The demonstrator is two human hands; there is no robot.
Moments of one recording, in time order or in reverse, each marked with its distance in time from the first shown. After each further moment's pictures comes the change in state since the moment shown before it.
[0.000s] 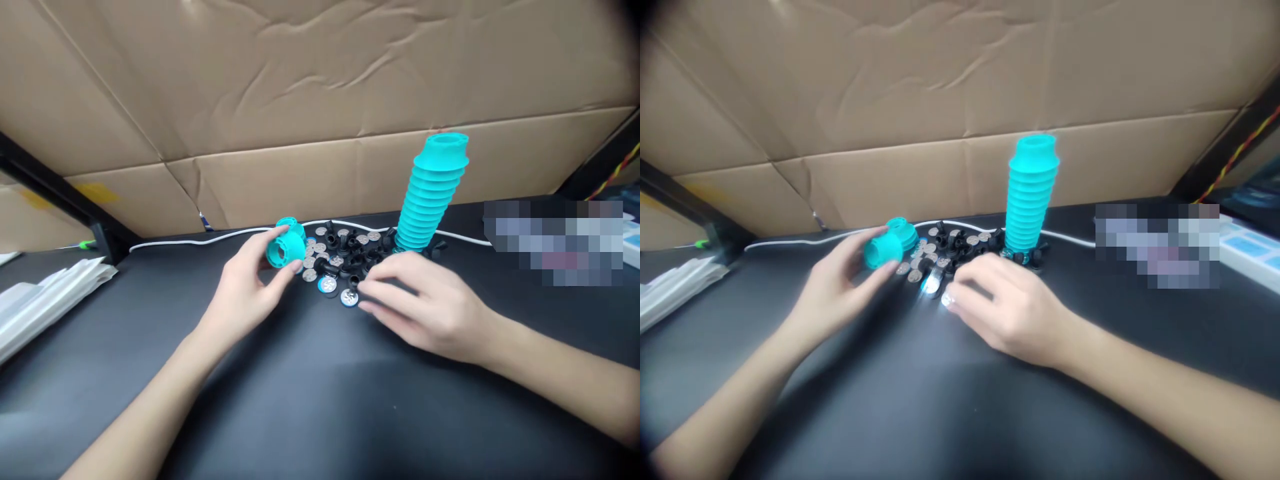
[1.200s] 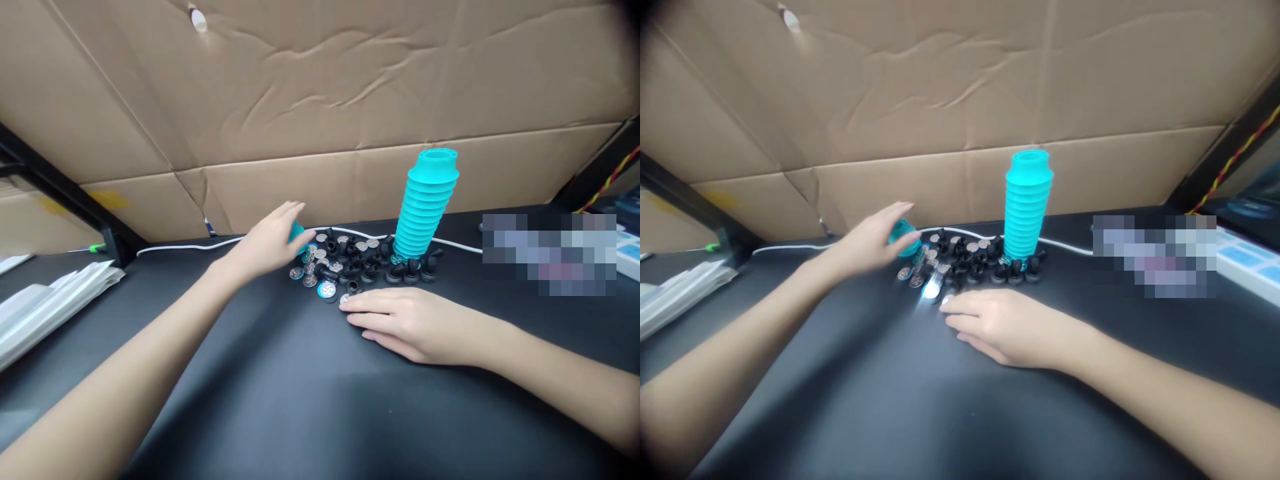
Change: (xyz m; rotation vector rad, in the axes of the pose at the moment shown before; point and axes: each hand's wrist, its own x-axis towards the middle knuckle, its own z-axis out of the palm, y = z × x) left_hand 0.084 -0.008 0.001 0.430 -0.278 0.150; right_hand -0.010 0.006 0.008 0.286 -0.412 -0.012
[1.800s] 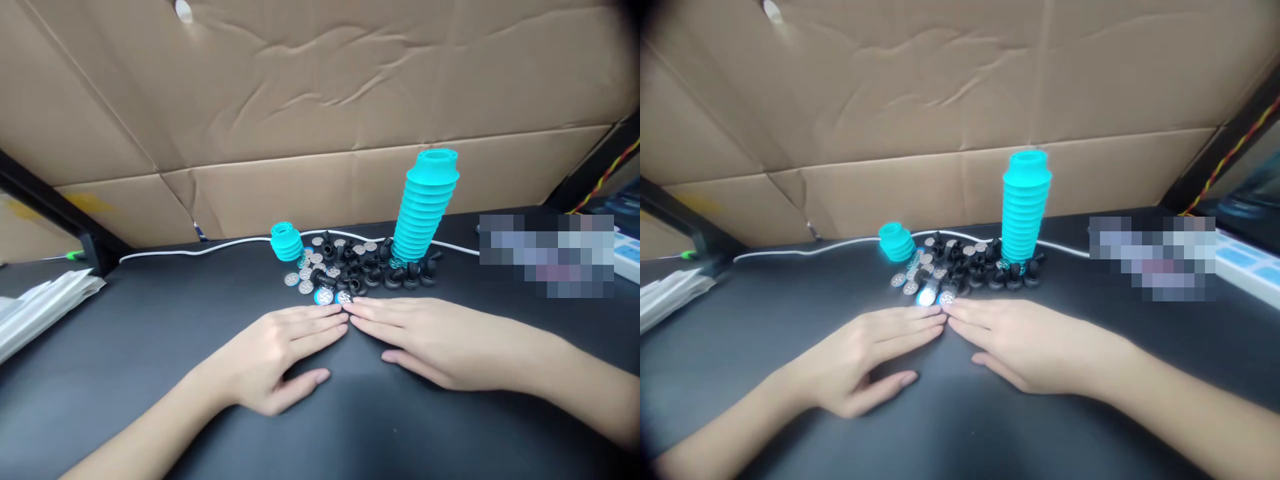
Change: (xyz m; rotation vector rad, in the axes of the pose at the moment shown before) left_hand -0.099 0.031 0.028 -0.380 -0.157 0.690; right_hand -0.015 -0.002 -0.011 -0.021 -0.136 0.094
